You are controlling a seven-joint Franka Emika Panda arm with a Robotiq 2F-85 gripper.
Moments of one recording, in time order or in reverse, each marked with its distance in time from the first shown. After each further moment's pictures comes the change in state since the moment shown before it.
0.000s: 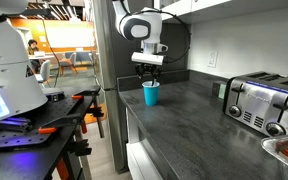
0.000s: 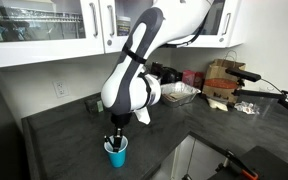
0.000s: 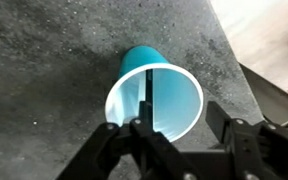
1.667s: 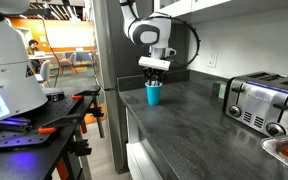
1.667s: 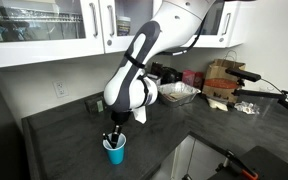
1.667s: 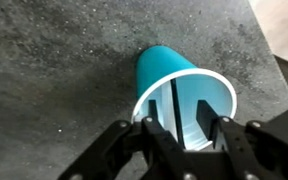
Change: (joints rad) arm -0.070 0.115 0.020 0.114 -0.066 -0.002 0.086
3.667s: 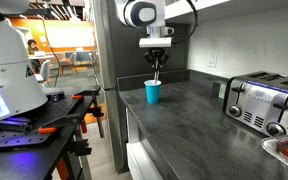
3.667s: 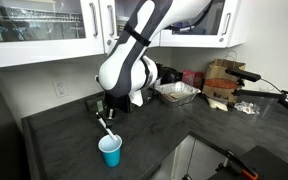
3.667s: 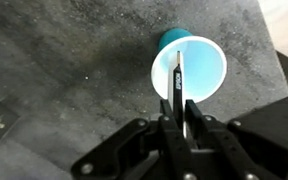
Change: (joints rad) arm 0.005 -0.222 0.043 -0.072 -0.088 -0.015 0.046
